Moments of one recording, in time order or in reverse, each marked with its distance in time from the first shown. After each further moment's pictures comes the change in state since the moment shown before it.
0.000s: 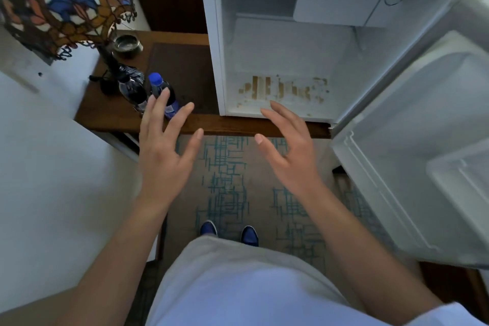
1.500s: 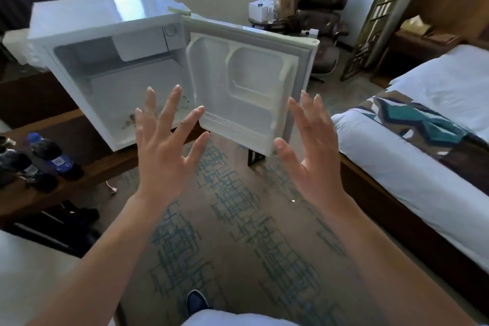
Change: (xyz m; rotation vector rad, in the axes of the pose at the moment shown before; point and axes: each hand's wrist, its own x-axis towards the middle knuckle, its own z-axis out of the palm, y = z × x) left_hand -0.180 0.238 -0.059 -0.221 -0.002 0.732; right_hand -0.381 -0.085 -0.205 -0.556 0.671 0.093
